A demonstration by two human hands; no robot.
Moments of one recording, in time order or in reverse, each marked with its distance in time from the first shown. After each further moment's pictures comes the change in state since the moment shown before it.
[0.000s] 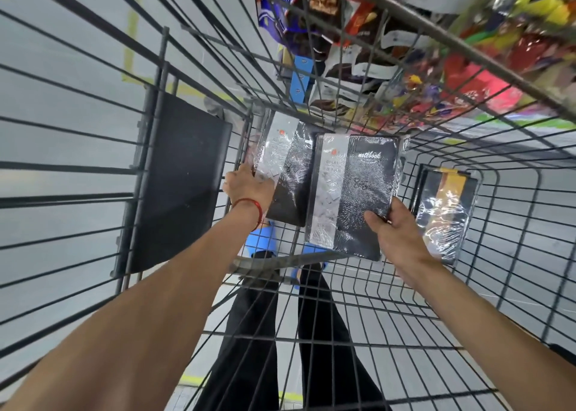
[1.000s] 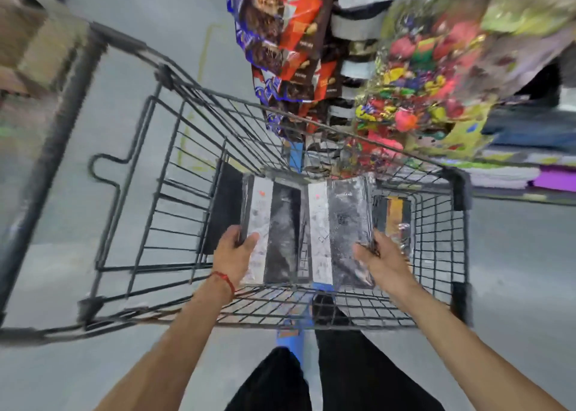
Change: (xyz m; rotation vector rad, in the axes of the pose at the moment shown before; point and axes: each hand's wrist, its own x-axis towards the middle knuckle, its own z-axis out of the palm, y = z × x) left_hand -0.181 -0.064 -0.117 -0.378 -0.026 0.303; right_hand -0.178 -0.004 -0.058 0.095 -0.108 -0.301
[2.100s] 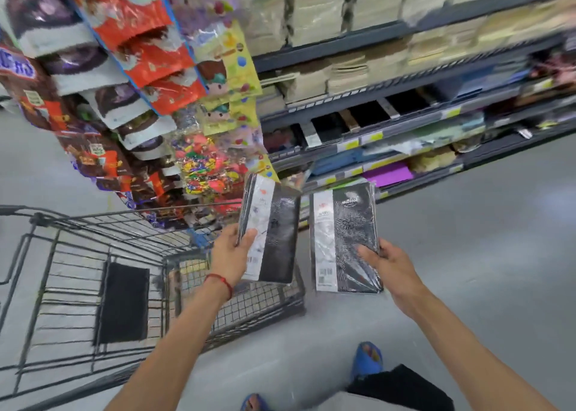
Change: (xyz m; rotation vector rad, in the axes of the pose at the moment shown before) left_hand -0.244 0.189 0.202 0.055 -0.346 0.519; right_hand -0.227 0.103 -0.261 0.493 0.459 -0.279
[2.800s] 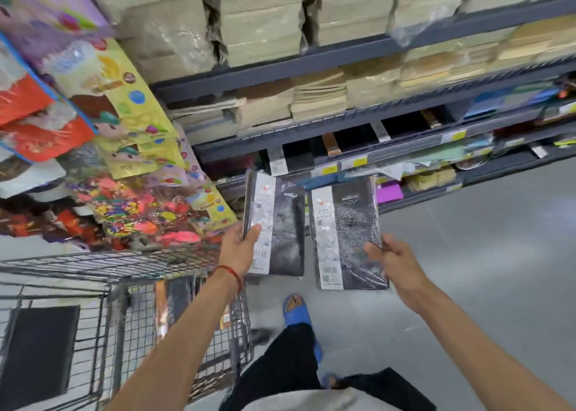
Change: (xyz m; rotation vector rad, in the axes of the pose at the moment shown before) left_hand 0.169 0.065 0.192 -0.109 0.031 -0.157; right_hand 0.229 -0.068 -0.132 -0.027 -0.023 0.112
